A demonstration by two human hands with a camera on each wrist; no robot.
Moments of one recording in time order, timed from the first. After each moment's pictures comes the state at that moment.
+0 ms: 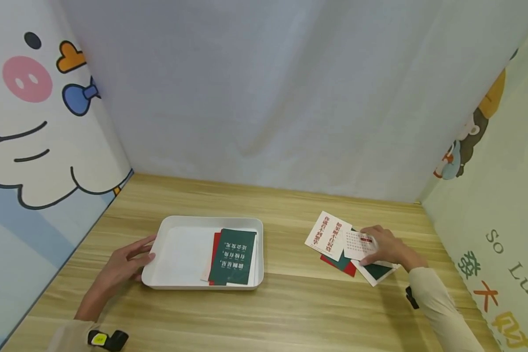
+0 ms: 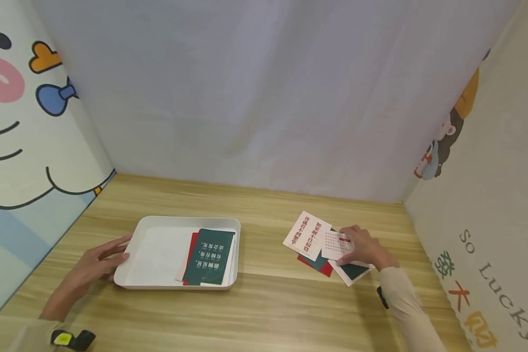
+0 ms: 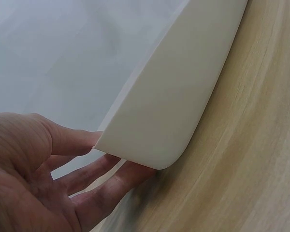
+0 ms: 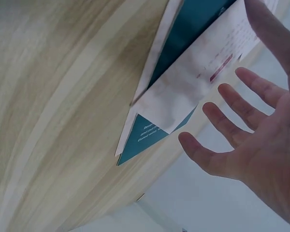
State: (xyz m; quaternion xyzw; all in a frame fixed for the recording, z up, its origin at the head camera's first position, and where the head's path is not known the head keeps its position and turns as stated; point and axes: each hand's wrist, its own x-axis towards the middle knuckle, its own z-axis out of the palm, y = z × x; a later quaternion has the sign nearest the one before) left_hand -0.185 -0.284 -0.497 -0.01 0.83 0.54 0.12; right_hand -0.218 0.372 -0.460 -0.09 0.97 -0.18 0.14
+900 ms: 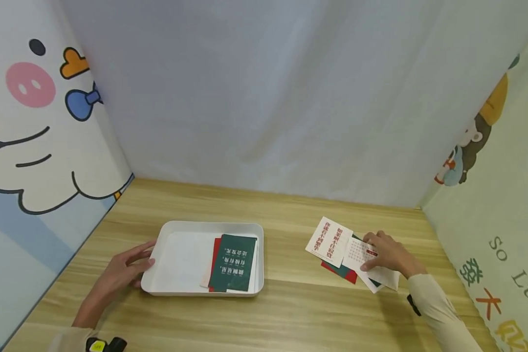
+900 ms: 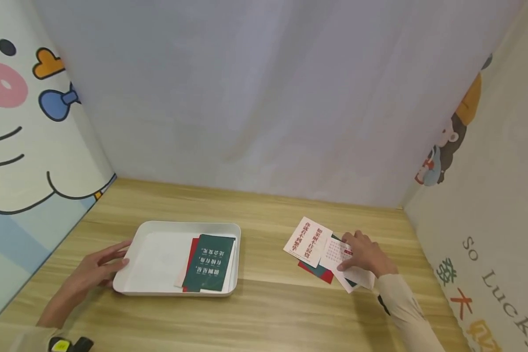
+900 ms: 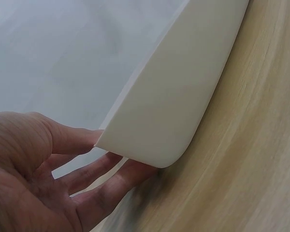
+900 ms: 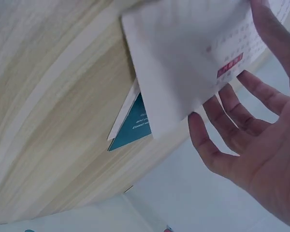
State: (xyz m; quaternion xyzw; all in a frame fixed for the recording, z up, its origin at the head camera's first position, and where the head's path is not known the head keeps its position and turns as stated) left_hand -0.187 -0.285 -0.499 -0.03 0.83 0.54 0.12; right_hand -0.217 0.368 -0.458 -0.09 0.98 -0.14 0.12
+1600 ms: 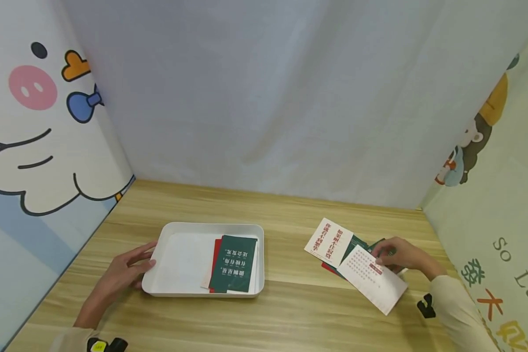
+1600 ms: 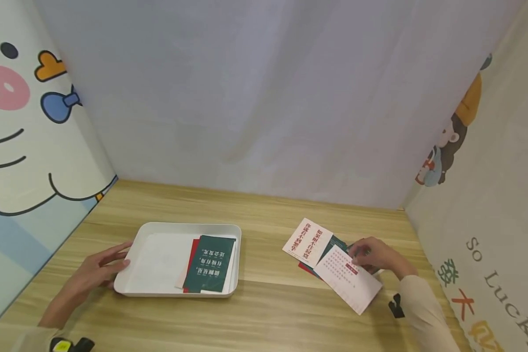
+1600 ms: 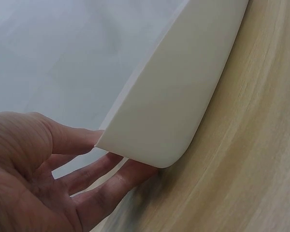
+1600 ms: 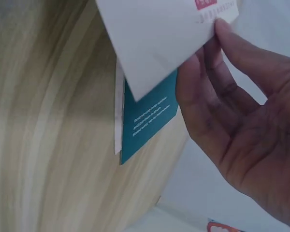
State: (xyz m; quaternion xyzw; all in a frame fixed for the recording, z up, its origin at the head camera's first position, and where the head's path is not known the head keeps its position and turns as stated) left_hand -0.186 -0.285 -0.498 -0.03 0.83 0.54 0.12; right_hand -0.212 0.402 -0.445 -0.11 0.90 -0.35 0.23
